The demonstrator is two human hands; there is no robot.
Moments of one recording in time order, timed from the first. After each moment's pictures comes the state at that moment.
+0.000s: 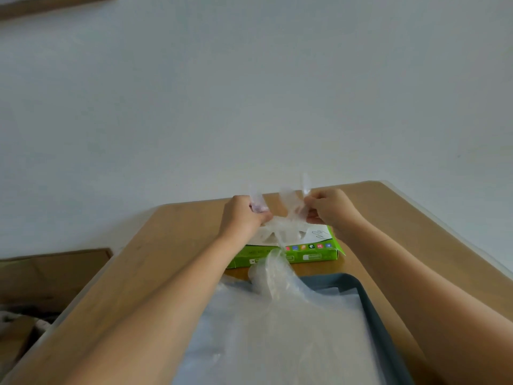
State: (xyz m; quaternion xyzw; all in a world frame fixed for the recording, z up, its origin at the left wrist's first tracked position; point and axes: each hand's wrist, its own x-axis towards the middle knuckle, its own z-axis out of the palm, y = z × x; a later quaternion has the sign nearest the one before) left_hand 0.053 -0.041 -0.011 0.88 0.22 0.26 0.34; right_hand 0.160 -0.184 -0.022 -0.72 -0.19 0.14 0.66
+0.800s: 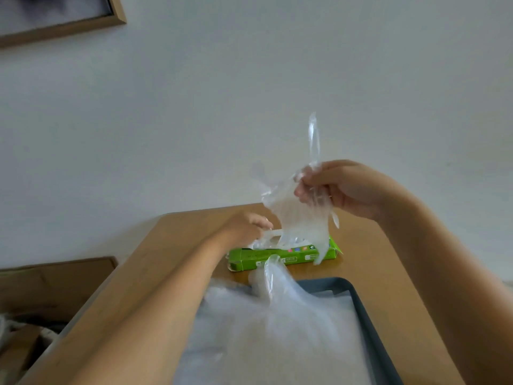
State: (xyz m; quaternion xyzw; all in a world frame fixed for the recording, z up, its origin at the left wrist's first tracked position) left_hand 0.039 -0.041 0.011 0.94 0.15 0.04 0.31; right_hand 0.111 -0.243 0.072 -0.59 -0.37 0.28 0.66
